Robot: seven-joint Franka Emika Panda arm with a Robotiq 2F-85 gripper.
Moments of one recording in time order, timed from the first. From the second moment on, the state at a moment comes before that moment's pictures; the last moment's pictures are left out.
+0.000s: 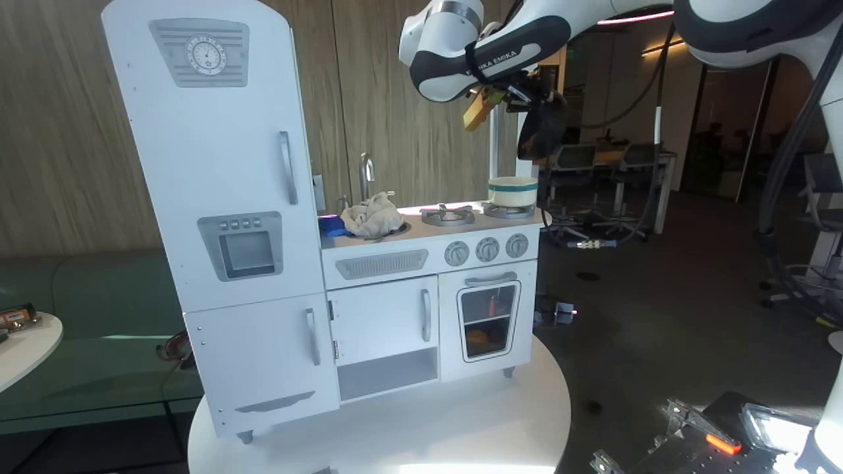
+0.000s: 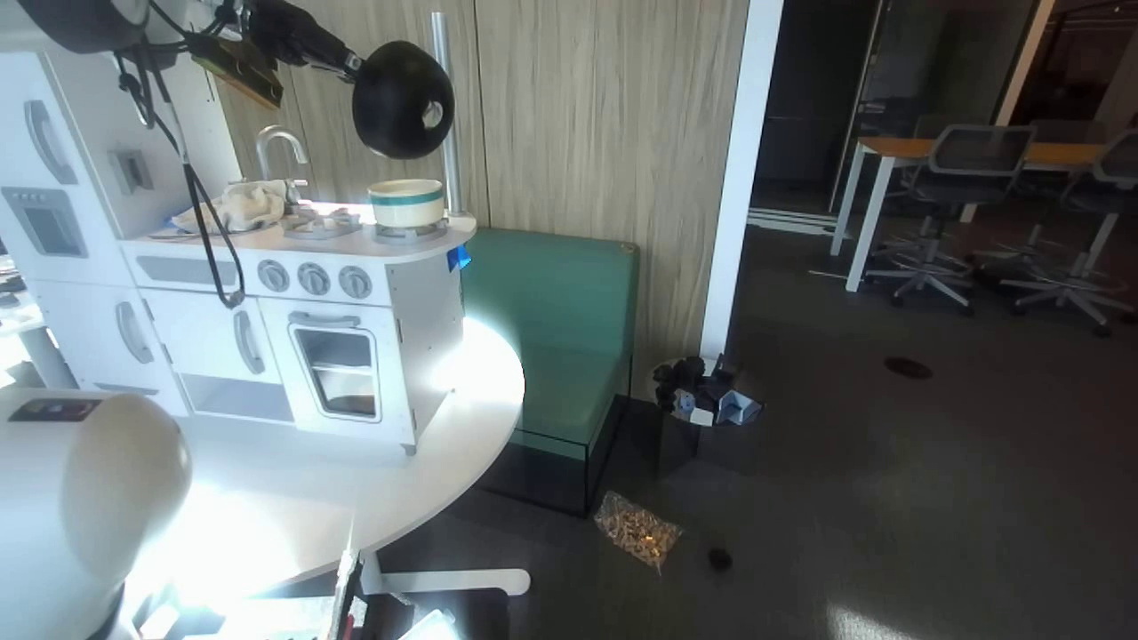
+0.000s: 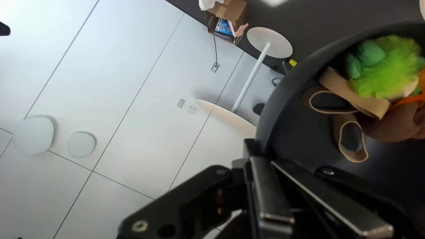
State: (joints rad) arm 0.24 0.38 0.08 -1.23 -1.14 0.99 1.38
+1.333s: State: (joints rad) arm 0.26 0.47 0.07 -1.25 -1.29 1.09 1.33
